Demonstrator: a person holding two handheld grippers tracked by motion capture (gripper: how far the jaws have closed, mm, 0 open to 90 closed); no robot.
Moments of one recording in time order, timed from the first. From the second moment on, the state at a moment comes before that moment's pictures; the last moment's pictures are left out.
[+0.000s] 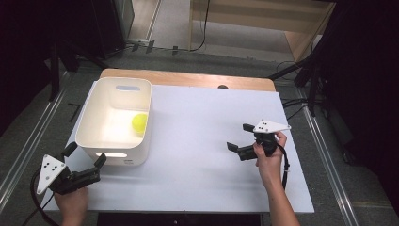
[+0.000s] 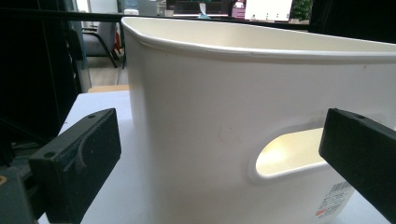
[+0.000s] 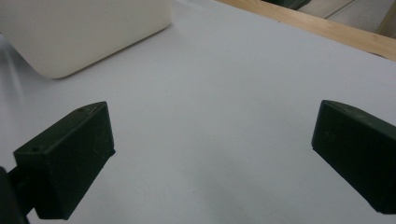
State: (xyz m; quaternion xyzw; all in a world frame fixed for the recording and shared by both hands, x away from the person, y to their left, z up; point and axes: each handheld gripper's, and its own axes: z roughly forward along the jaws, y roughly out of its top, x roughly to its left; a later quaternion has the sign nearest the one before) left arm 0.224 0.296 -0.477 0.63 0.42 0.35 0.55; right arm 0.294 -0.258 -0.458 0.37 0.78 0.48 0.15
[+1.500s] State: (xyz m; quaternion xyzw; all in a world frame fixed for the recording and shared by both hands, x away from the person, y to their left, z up) left arm 0.224 0.298 -0.477 0.63 0.42 0.35 0.56; right arm 0.215 -0.348 -0.502 0.46 0.69 0.52 0.22
